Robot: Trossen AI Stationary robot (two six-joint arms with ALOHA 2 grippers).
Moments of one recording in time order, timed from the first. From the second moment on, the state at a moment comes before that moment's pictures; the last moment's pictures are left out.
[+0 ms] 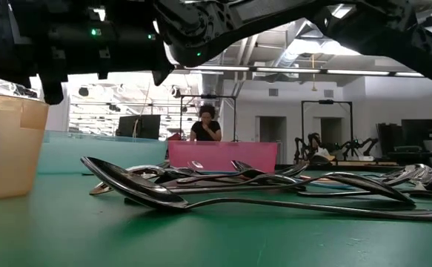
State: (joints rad) left arm 0.50 0.28 0.66 -0.39 -0.14 -0.34; right arm 0.14 2.69 2.31 0.20 -0.42 0.13
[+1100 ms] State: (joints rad) left arm 0.49 0.27 0.66 -0.39 -0.02 -0.36; right arm -0.12 1.97 2.30 -1.15 0.01 -0.27
